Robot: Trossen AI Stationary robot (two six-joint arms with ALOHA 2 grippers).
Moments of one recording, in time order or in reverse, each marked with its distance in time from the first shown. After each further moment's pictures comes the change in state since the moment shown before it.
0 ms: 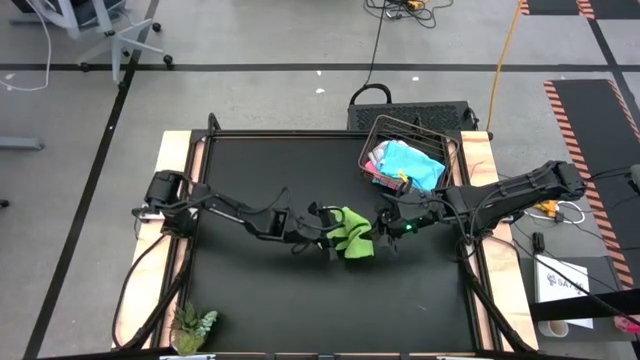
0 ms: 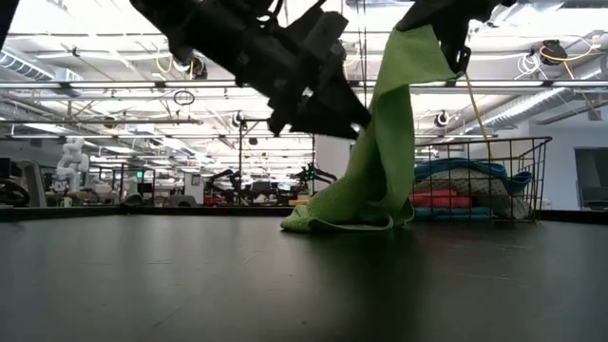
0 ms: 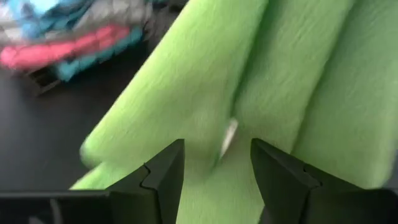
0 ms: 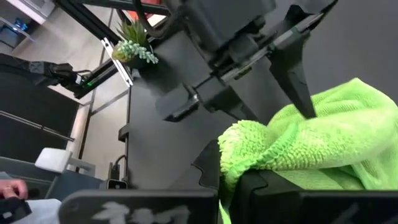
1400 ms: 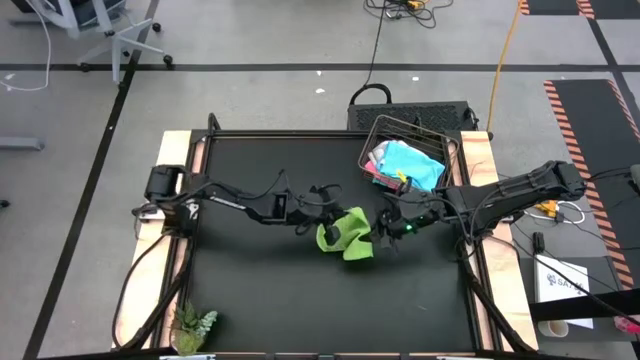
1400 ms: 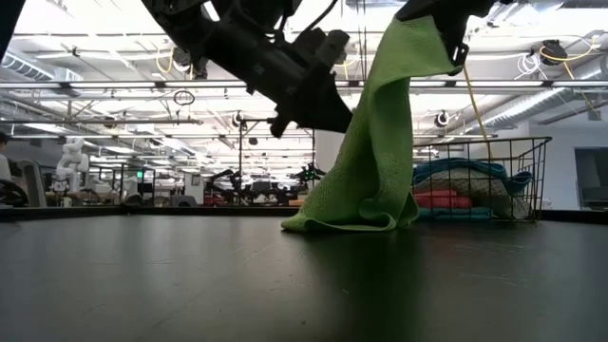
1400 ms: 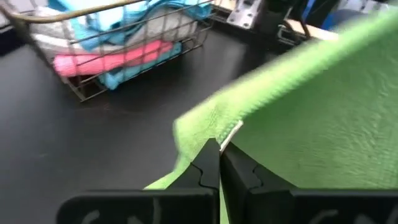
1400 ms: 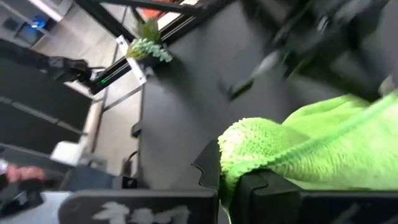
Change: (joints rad) left arm 0.119 -0.017 0.003 0.006 0.051 -0.025; right arm 0.000 0.000 0.000 0.035 -0.040 -0.015
